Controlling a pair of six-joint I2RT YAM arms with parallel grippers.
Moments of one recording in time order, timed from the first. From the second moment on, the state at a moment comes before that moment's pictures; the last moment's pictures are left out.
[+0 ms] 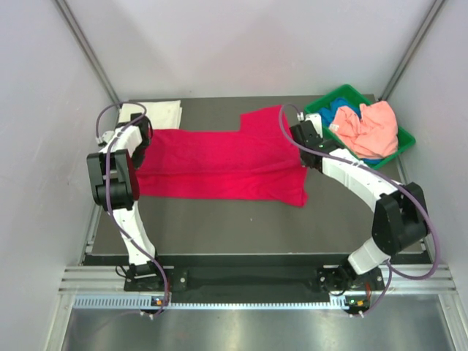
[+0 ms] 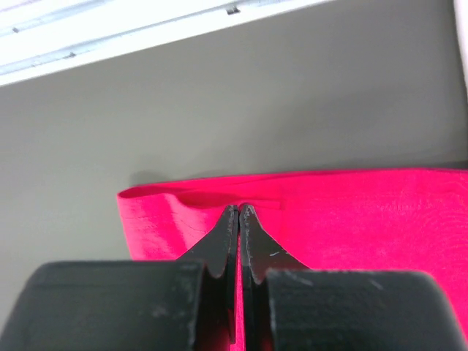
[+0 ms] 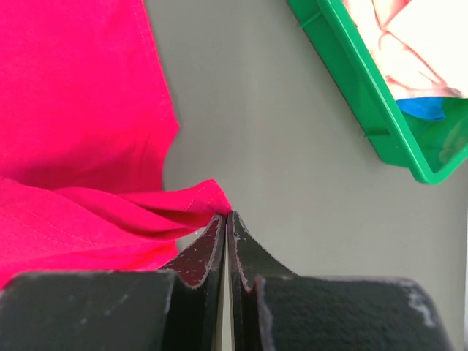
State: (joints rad) left arm 0.14 2.05 1.56 -0.90 -0.68 -1.18; right arm 0.47 1.55 1.18 -0.57 0.58 0.25
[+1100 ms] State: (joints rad) left arm 0.13 1.62 1.12 -0.78 -0.57 -0.97; right arm 0.43 1.39 1.00 -0.65 0.24 0.54
